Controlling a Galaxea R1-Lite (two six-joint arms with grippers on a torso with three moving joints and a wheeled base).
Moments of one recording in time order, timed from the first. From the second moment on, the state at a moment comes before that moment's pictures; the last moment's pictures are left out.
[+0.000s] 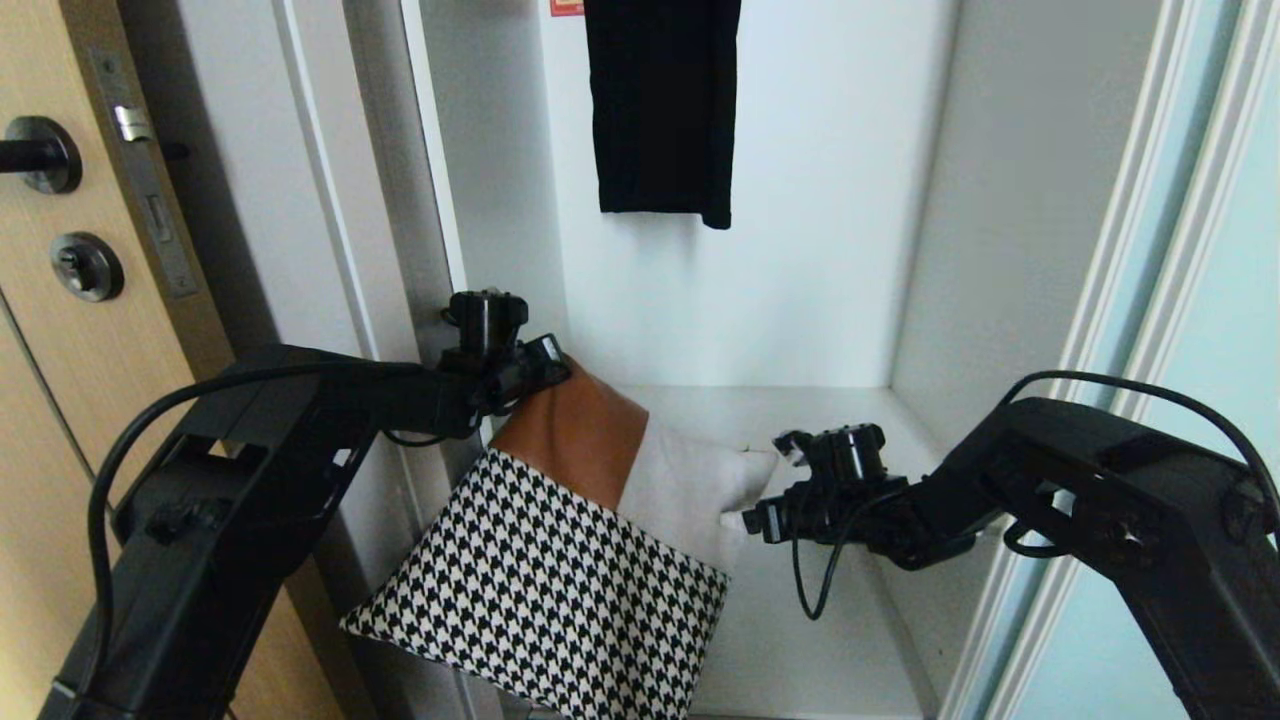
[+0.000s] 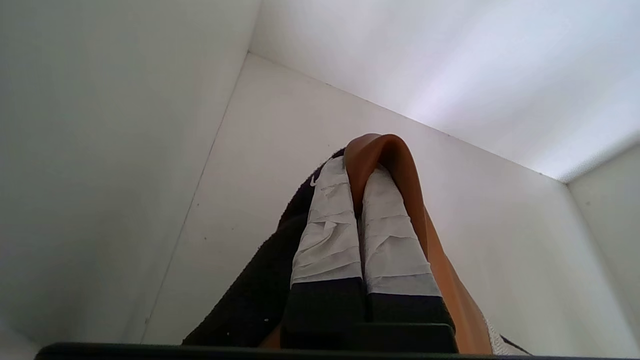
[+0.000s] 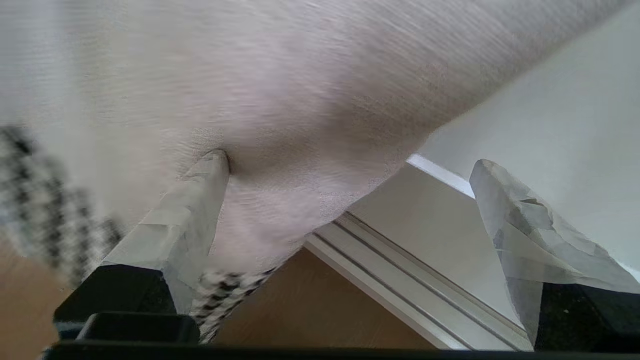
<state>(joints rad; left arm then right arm) -0.21 2.55 -1.94 -0.36 0.09 -0.48 0.31 2.53 -1.36 -0.59 0.36 0.14</state>
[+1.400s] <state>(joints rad) -0.21 2.56 -1.94 -0.36 0.08 -0.49 0.32 2.59 -1.47 -0.58 0.50 0.13</state>
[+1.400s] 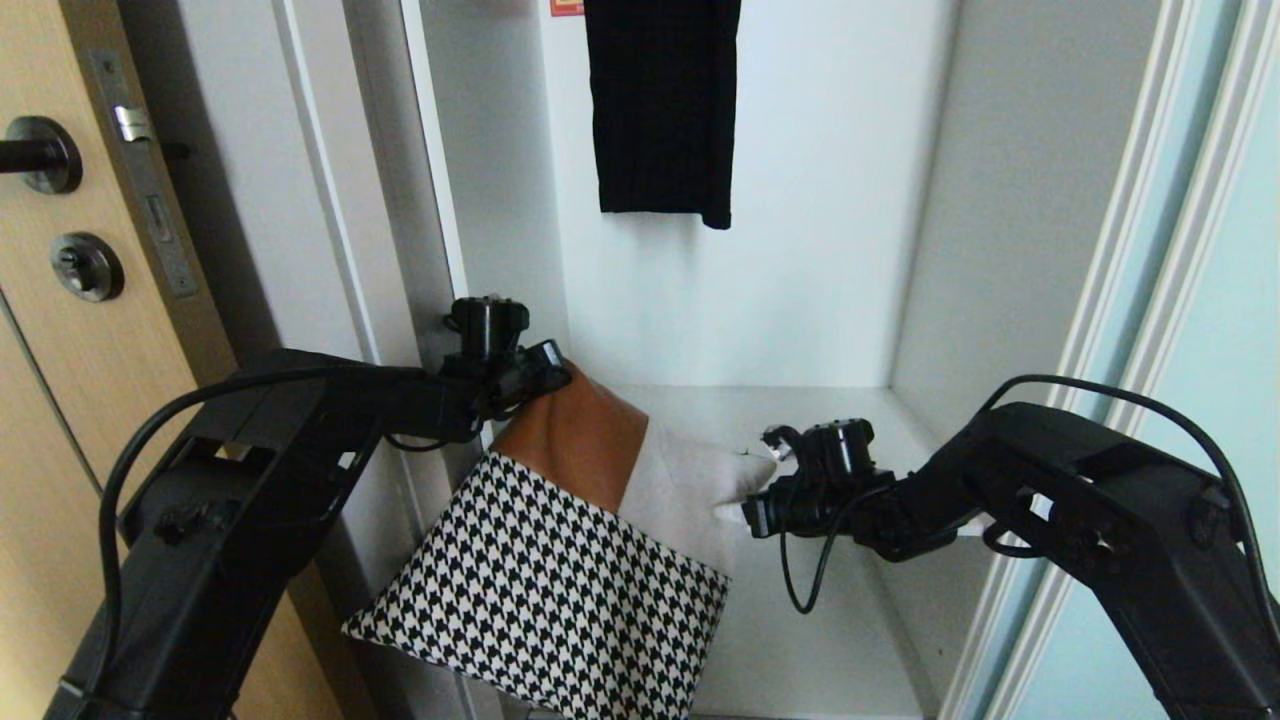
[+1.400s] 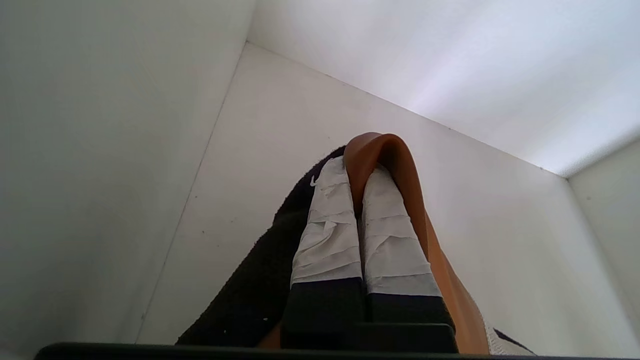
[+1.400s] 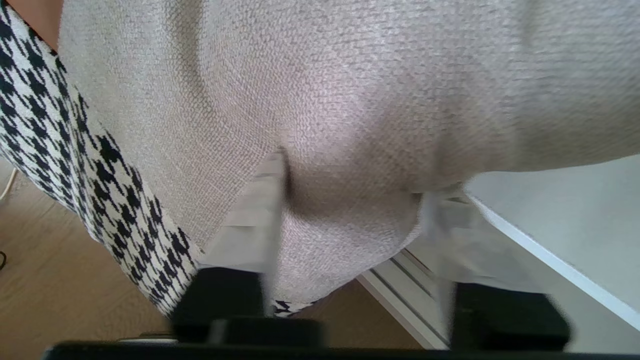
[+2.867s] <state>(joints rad) -0.25 2.57 -1.94 -0.45 0.12 -0.28 0.15 2.51 -1.94 -0.35 0.51 0.29</state>
